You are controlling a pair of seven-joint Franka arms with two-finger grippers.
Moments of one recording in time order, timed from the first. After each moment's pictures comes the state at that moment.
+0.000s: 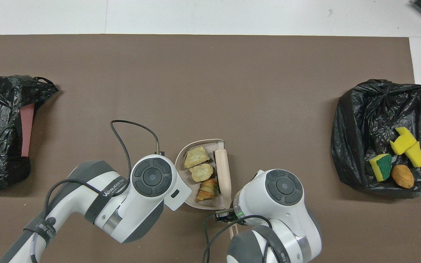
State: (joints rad) left arm -0.56 0.05 0.04 -2.23 0.07 2.27 0.96; right arm 0.33 -0.14 0.28 -2.23 0.29 1.93 0.40
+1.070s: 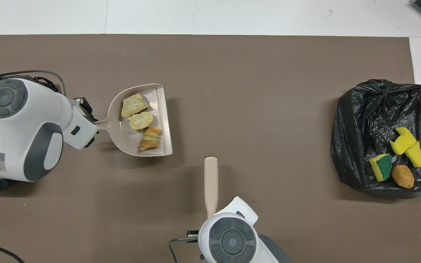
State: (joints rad) left arm -0.17 0.09 0.04 -1.87 0.02 2.02 1.39; right arm 0.59 -0.02 0.31 -2.23 0.26 2.12 0.76
